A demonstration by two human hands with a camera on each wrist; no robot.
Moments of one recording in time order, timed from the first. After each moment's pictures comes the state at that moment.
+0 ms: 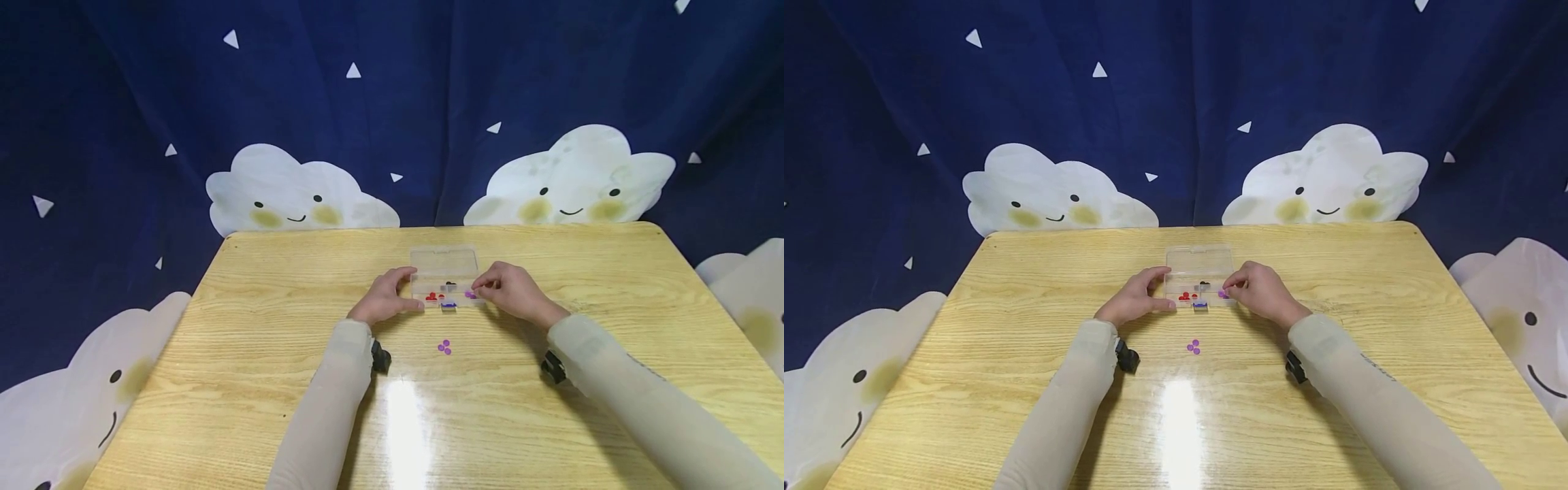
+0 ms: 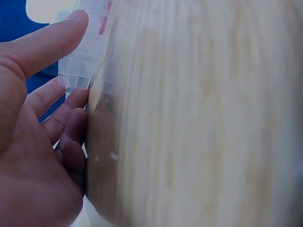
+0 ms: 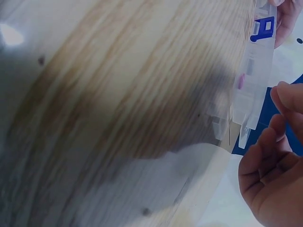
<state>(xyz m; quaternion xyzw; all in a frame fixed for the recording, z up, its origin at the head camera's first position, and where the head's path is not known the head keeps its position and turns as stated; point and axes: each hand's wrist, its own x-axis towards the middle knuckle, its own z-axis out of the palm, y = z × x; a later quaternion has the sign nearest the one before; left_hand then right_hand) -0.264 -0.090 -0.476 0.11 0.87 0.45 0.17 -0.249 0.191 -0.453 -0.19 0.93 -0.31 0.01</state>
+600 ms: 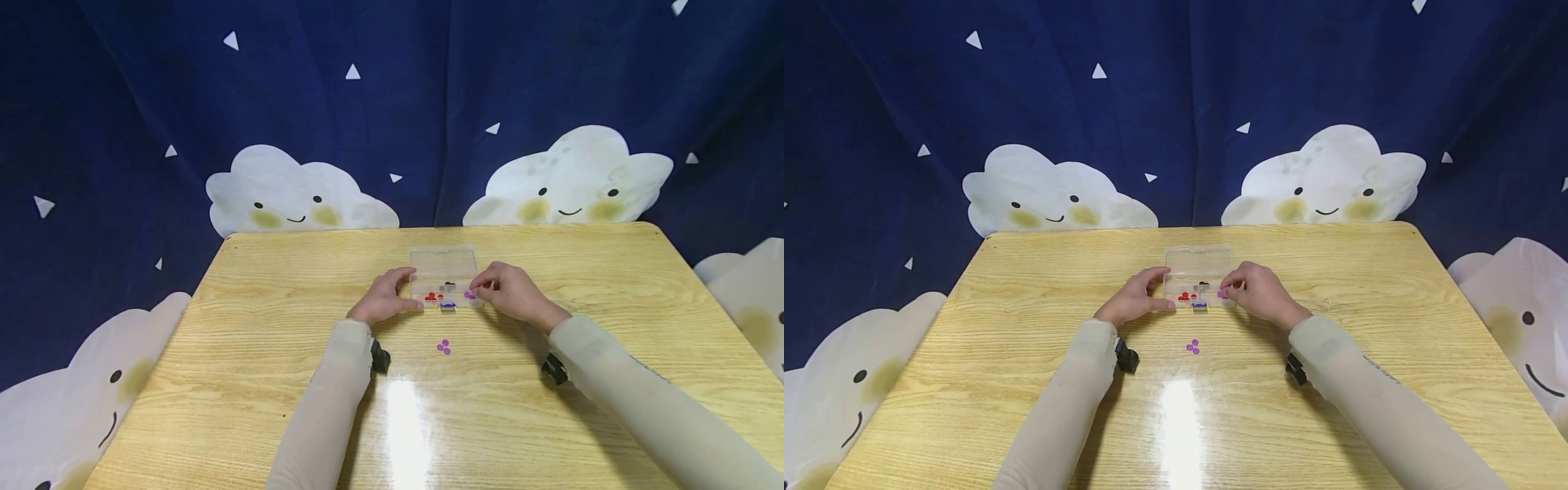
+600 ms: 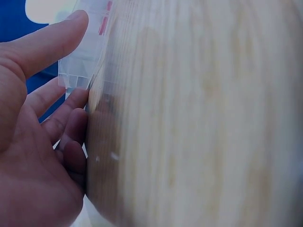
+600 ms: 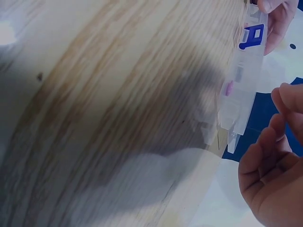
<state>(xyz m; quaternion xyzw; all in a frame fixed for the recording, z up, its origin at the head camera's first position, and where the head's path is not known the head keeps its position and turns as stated) -0.263 -0.090 -0.475 0.11 0.87 0.44 0.17 -0.241 0.185 -0.446 -0.19 0.93 -0.32 0.01</state>
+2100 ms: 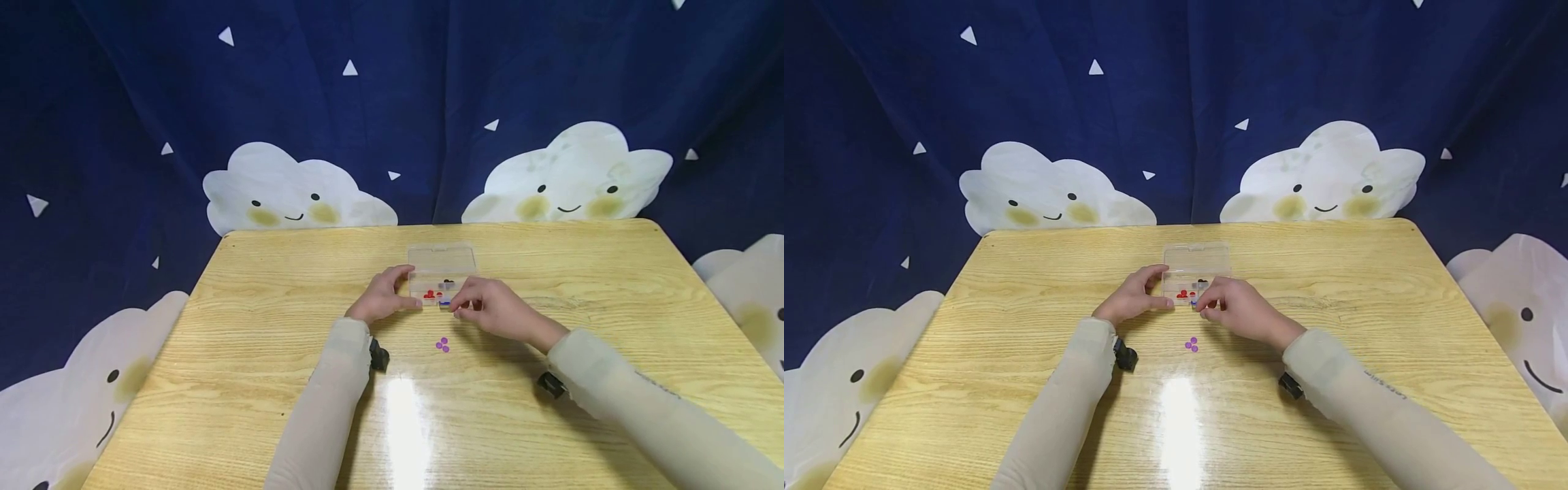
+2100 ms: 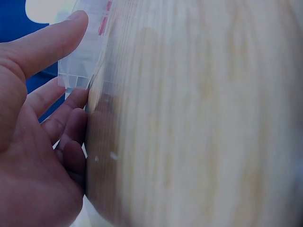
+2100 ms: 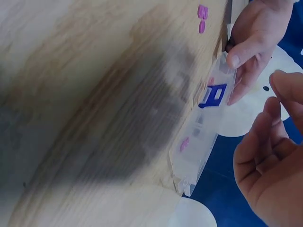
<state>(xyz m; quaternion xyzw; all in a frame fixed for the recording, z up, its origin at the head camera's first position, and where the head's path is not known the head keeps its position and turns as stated) -0.263 -0.089 -0.475 0.11 0.87 0.45 0.16 -0.208 0.158 -0.432 -0.30 0.89 -0.35 0.03</state>
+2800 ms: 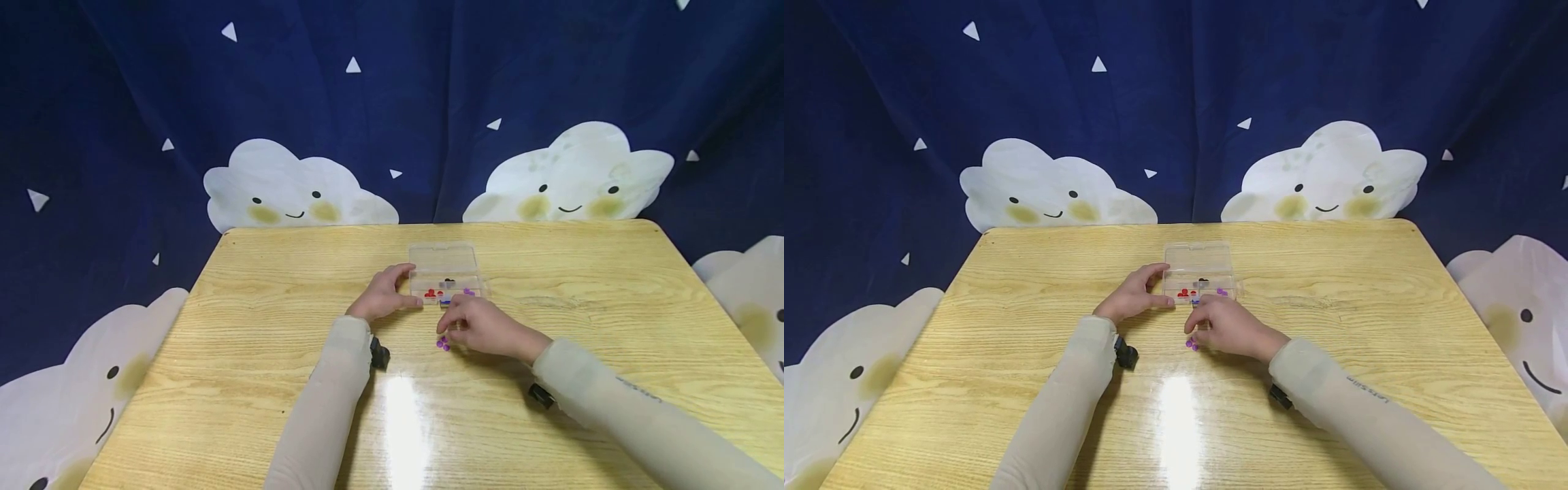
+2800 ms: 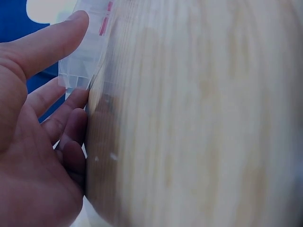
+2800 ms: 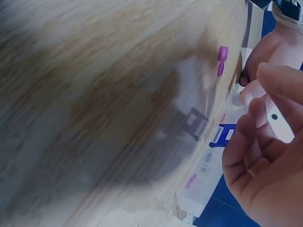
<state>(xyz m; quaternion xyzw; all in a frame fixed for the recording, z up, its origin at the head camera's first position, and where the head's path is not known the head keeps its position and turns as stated) -0.264 -0.092 -0.476 0.13 0.88 0.43 0.16 -0.197 0.139 -0.447 -0.35 0.89 -0.29 0.08</state>
